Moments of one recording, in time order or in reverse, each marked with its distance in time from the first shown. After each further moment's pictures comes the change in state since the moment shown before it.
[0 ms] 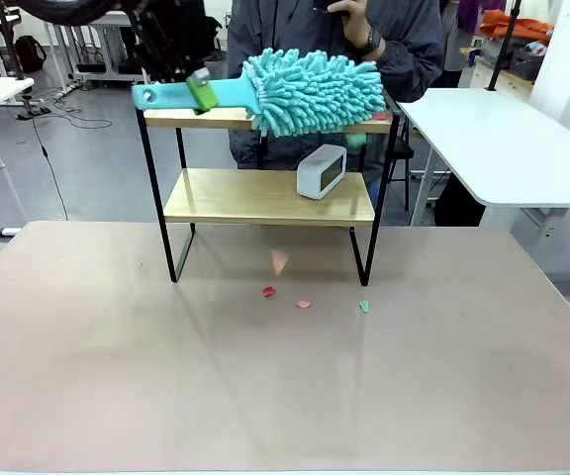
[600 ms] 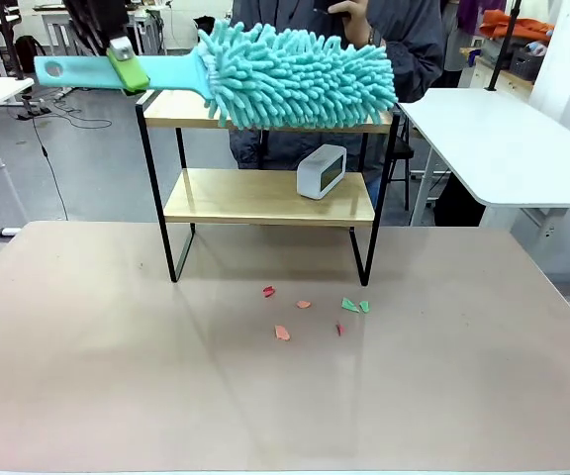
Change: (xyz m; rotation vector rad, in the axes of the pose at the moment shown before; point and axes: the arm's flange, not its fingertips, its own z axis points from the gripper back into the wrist) left arm -0.054 -0.007 0.038 -0.091 0.036 -0.128; right arm 0.000 0.000 0.000 0.000 0.000 0.000
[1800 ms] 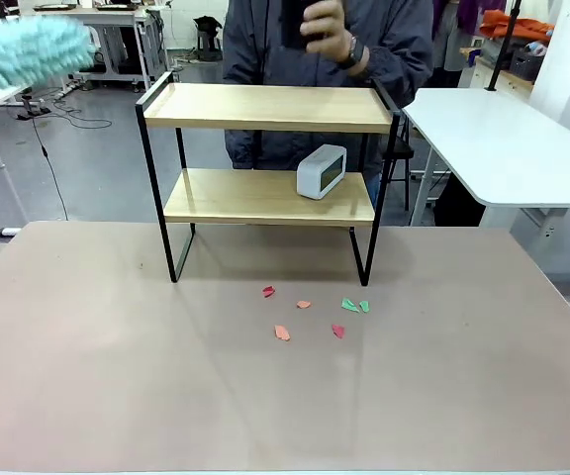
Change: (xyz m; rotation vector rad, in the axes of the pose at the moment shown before) left arm -0.310 0.219 0.041 -0.545 -0.904 0.673; right arm 0.001 -0.001 0.000 -0.002 0.002 -0.002
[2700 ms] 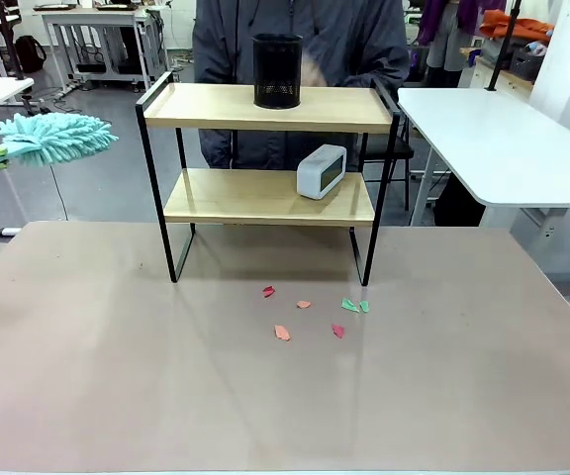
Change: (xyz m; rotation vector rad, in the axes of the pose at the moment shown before) left arm 0.019 0.087 -0.043 0.030 -0.076 0.186; right arm 0.000 0.000 0.000 0.000 -0.001 0.001
